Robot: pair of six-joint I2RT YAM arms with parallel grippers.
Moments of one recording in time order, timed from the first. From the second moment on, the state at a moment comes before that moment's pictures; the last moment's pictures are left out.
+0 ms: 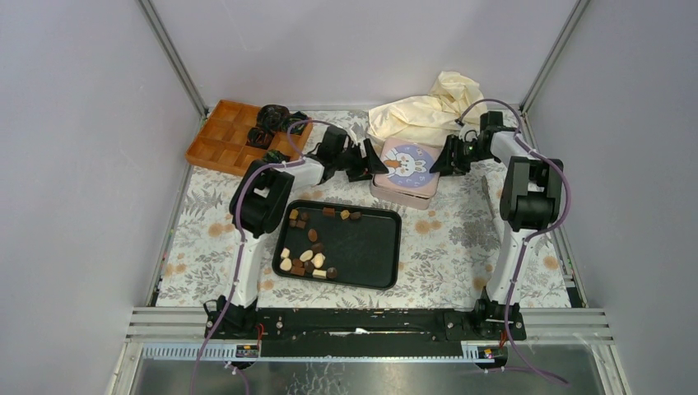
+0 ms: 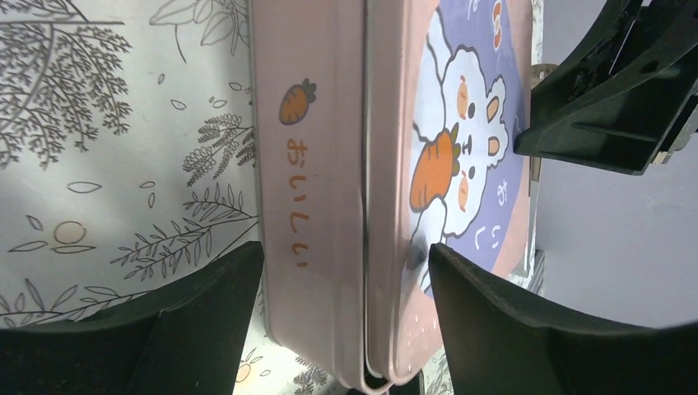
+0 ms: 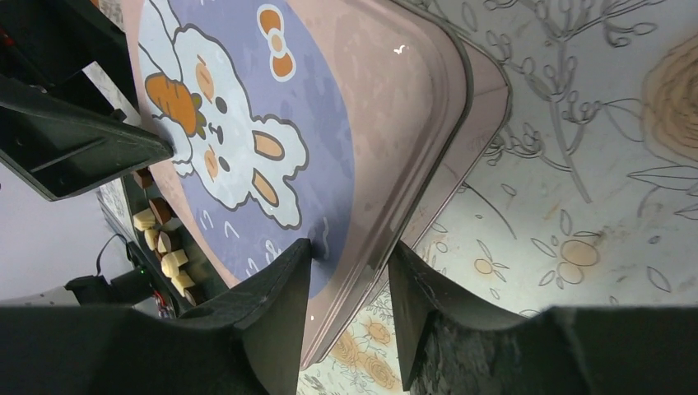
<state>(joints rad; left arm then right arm) -0.43 2.25 1.49 0.18 0.56 -0.77 -0.09 2.14 1.59 -0.68 -0.77 0.06</state>
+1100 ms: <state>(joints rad) -0.38 2.11 1.30 0.42 0.61 -0.87 -0.12 2.12 1.52 -0.74 -0.91 0.05</state>
